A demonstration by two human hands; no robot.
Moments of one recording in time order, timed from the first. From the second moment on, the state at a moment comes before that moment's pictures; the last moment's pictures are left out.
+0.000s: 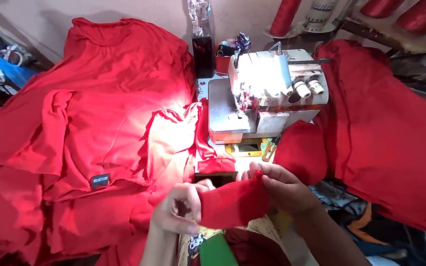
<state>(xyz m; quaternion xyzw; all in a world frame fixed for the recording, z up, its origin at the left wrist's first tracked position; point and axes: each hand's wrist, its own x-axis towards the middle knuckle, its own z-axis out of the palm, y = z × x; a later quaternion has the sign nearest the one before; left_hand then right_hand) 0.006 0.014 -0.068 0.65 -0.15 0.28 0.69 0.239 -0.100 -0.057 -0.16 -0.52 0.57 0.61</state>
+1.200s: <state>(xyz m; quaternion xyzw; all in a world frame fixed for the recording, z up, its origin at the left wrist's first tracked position) 0.022 0.016 -0.053 0.67 -0.05 0.29 0.68 0.249 -0.100 -0.063 -0.29 -0.64 0.51 0.50</state>
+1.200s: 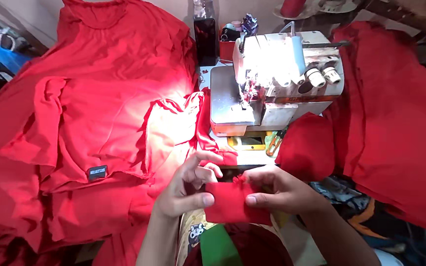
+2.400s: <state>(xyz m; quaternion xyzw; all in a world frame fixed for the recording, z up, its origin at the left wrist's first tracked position) 0.047 -0.005 -0.070 0.81 0.38 0.30 0.34 0.242 -0.068 -0.105 -0.58 -0.66 -0.12 0.47</state>
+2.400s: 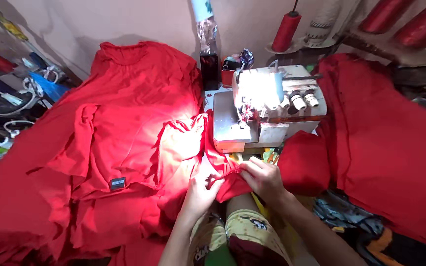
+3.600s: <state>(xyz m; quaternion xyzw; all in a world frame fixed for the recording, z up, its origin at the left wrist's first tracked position) 0.149 0.126 0.038 0.95 0.22 0.07 0.21 0.252 0.001 -0.100 -0.60 -0.34 0.00 0.72</state>
